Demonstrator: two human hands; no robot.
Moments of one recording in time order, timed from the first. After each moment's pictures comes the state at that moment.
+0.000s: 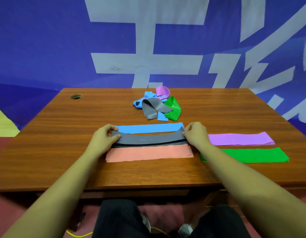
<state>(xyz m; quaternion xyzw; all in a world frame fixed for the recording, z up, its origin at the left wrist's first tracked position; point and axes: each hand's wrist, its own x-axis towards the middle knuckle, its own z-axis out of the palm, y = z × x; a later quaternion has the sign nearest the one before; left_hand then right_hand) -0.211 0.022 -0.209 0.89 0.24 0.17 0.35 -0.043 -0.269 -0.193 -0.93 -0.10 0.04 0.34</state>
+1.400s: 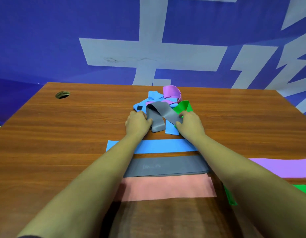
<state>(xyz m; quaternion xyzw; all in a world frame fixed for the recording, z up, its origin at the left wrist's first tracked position) 0.002 0.016 -0.237 0.89 0.30 0.12 0.31 0.078 -0.162 -0.220 -0.95 -0.21 -0.02 0.22</state>
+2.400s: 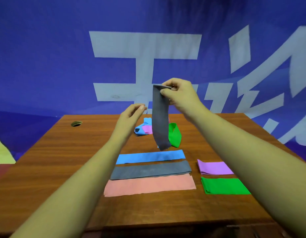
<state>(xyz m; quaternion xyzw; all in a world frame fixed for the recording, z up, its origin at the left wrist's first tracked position) -0.116 -0.025 -0.081 0.76 0.05 0.29 0.58 -0.048 -0.191 0.015 -0.73 -0.32 -0.04 0.60</state>
